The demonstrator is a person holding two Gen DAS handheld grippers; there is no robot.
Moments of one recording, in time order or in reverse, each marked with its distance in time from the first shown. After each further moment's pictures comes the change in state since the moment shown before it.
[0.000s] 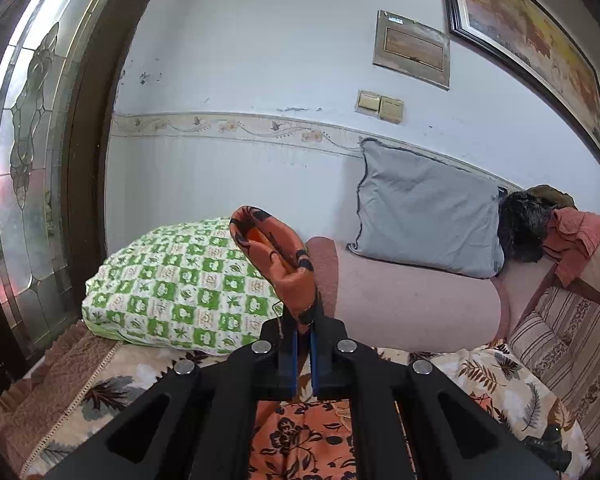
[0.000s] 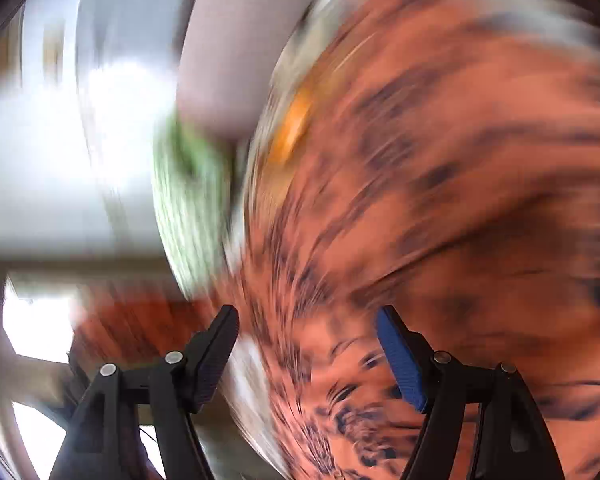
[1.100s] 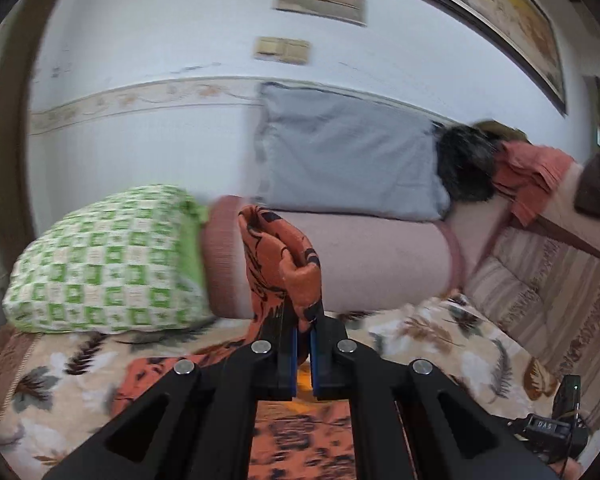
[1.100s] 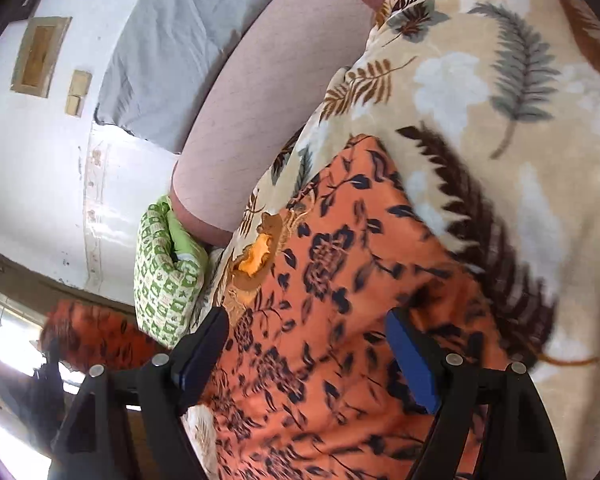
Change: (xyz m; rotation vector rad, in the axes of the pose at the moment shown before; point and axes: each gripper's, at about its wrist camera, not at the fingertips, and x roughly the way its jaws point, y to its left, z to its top) left arm 0.042 -0.188 -0.049 0.160 0.142 -0.196; right arm -0.102 0.027 0.029 -0.305 -0.177 -0.153
